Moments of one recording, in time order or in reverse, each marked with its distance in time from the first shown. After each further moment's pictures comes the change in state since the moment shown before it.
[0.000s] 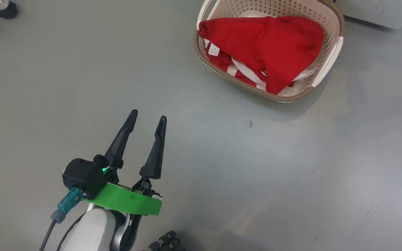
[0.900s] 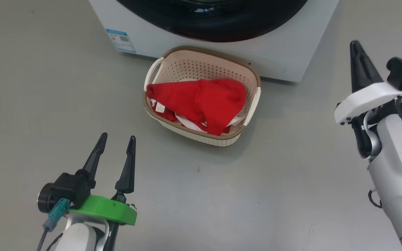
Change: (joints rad) left arm 0.052 0.004 0.135 0.134 0.116 0.001 0.000; right arm 0.463 0.147 -0.085 -0.027 0.099 0.025 -0.025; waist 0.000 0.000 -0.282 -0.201
